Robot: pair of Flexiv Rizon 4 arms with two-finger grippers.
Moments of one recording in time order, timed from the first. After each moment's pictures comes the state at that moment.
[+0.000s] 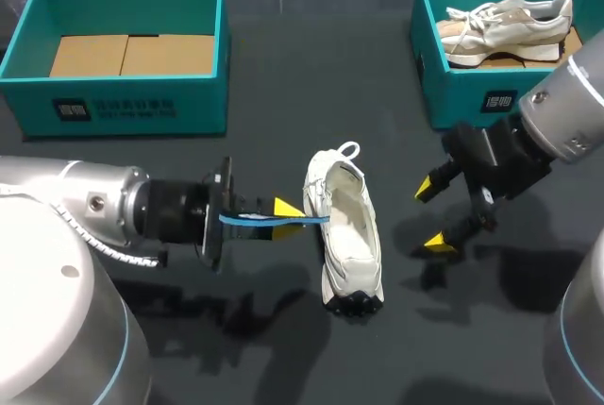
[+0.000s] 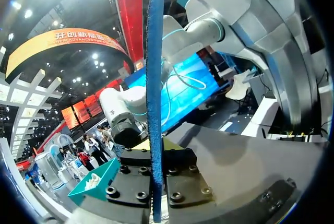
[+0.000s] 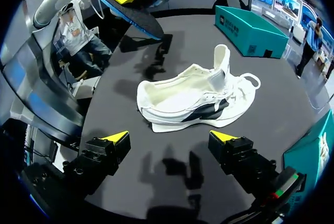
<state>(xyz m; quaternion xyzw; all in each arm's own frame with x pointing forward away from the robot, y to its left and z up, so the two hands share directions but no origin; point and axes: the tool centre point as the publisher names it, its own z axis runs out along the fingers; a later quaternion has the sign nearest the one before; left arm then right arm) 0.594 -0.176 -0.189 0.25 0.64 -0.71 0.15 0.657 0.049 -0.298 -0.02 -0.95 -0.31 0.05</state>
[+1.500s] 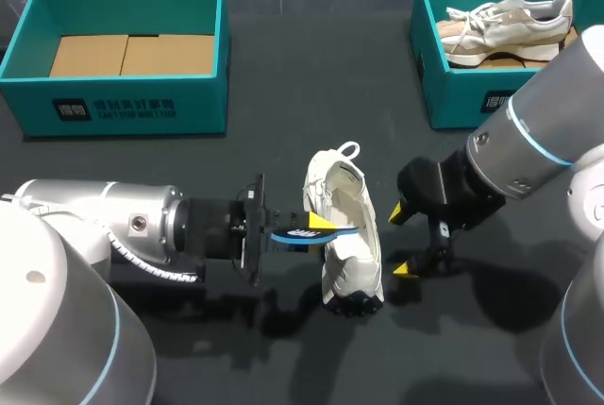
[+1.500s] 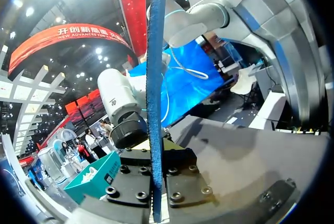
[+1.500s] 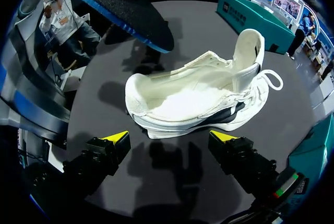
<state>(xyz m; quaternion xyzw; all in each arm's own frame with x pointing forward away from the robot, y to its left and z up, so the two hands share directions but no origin) 0.600 -0.216 -0.224 0.23 0.66 -0.70 0.17 0.646 0.083 -0.343 -0.03 -0.97 -0.26 0.02</state>
